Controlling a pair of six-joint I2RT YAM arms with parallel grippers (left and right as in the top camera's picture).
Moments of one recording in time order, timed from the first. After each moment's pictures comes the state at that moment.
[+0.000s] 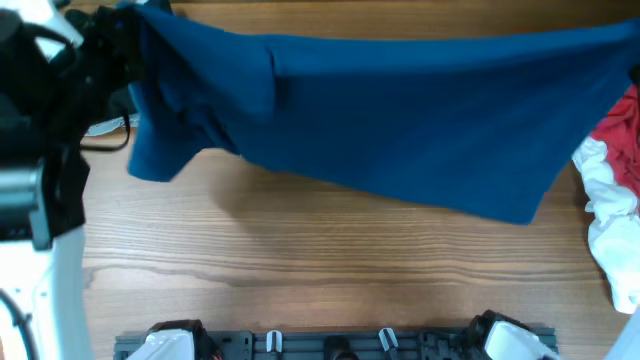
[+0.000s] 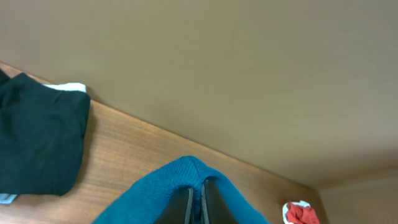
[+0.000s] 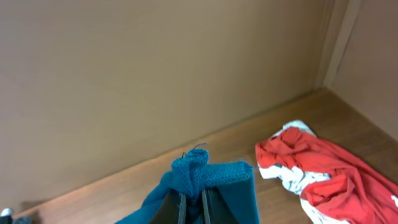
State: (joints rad) left arm 0.05 1.30 1.76 -0.79 0.22 -0.54; right arm -0.42 1.31 1.80 -0.86 -0.25 0.21
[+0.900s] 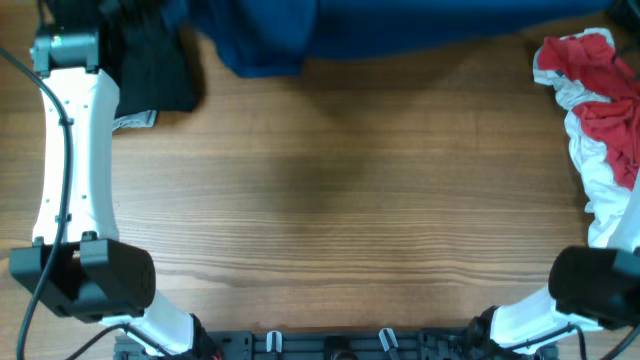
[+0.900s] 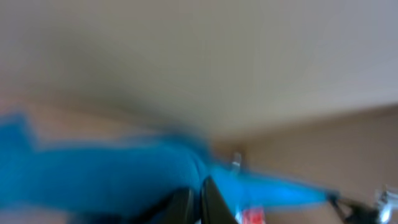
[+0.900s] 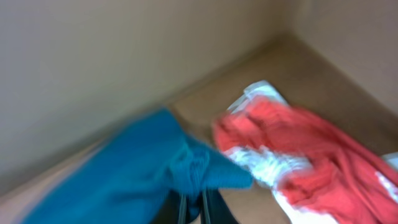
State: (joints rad) left arm 0.08 1.80 1.87 -0.57 0.74 -0.60; right arm -0.36 1.78 2.00 -0.89 -0.02 0.21
